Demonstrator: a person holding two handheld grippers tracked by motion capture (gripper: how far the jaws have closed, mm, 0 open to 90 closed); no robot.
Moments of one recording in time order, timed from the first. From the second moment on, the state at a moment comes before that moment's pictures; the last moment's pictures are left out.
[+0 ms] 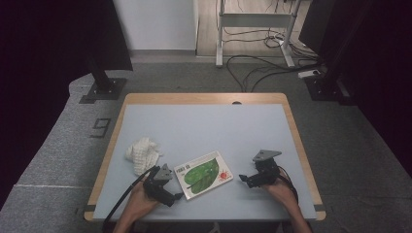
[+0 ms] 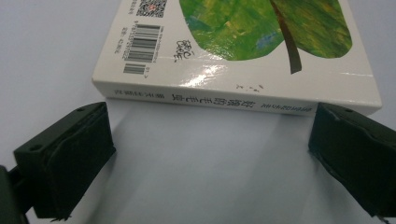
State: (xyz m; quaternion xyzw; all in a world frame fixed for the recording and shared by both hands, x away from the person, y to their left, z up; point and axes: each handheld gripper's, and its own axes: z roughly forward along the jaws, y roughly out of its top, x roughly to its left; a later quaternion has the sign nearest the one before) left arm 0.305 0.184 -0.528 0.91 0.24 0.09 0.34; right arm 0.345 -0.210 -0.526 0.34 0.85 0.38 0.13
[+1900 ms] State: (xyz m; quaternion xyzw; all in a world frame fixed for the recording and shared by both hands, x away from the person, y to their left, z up) left arm 0.305 0.175 -0.529 0.91 0.24 0.08 0.34; right arm 0.388 -0.118 -0.515 0.31 0.83 0.45 0.04
